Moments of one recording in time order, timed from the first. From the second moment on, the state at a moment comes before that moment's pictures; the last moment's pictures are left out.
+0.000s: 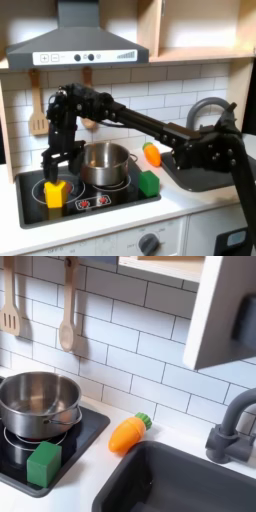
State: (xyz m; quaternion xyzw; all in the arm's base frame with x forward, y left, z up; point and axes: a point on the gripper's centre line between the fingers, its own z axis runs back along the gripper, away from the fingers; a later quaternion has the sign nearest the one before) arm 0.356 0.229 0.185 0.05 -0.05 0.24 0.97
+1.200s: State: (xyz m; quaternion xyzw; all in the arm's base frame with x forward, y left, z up) arm 0.313 0.247 0.176 0.07 -0.02 0.23 0.97
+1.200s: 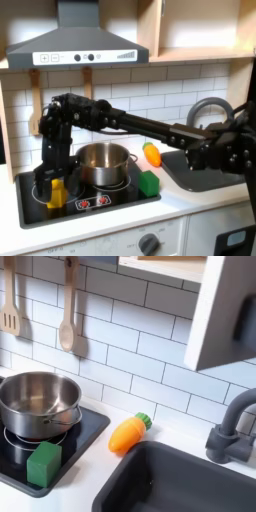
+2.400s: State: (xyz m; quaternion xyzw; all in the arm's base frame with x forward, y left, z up) arm 0.330 0.254 0.178 0.05 -0.02 0.24 0.97
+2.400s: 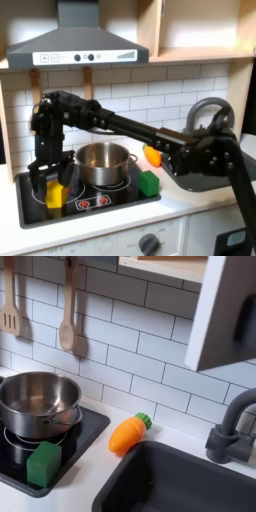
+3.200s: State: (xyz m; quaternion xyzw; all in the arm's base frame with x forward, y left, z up) arm 0.323 0.241 0.181 0.05 -0.04 0.25 0.97
